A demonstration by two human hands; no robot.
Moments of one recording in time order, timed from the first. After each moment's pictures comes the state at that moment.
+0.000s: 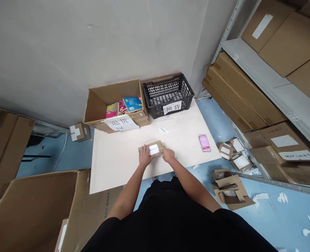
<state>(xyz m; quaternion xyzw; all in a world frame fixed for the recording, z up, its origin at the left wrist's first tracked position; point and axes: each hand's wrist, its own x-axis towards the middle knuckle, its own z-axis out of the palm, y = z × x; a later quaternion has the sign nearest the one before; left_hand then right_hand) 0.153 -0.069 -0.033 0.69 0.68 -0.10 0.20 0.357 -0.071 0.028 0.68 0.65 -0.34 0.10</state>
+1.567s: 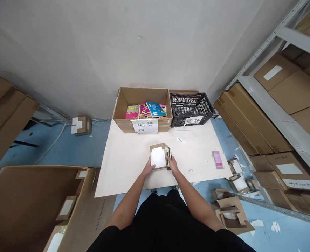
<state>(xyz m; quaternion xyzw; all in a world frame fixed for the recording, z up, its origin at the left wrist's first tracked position) 0.014 -0.095 -0.119 0.47 0.59 0.26 0.60 0.225 -0.077 -0.045 0.69 0.31 -0.55 -0.35</state>
